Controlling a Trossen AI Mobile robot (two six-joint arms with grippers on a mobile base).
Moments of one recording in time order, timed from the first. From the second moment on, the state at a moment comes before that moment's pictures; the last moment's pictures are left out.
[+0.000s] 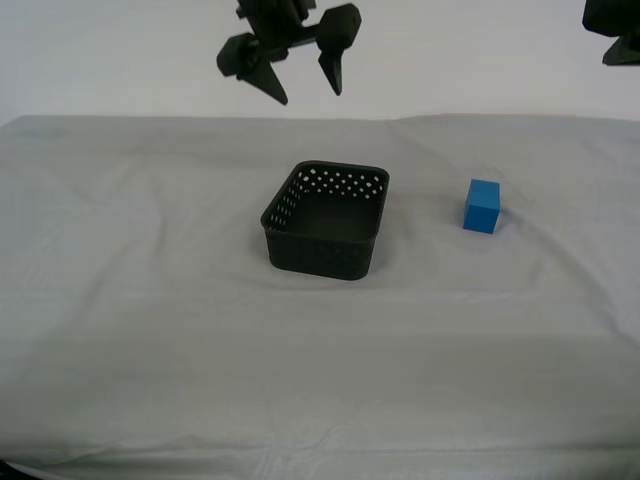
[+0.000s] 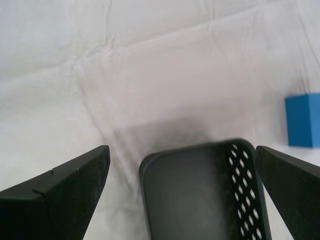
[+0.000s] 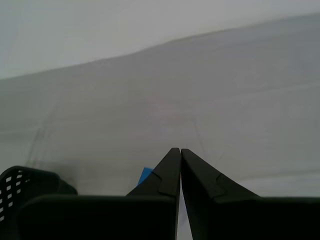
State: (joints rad) arm 0 0.03 1.10 0.60 -0.08 -0.14 0.21; arm 1 -0.51 2.17 1.83 -0.70 0.17 -0.21
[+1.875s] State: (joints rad) arm 0 0.28 1.89 1.13 -0.36 -0.17 0.35; arm 1 -0.39 2.17 1.91 -0.78 -0.06 -0.06
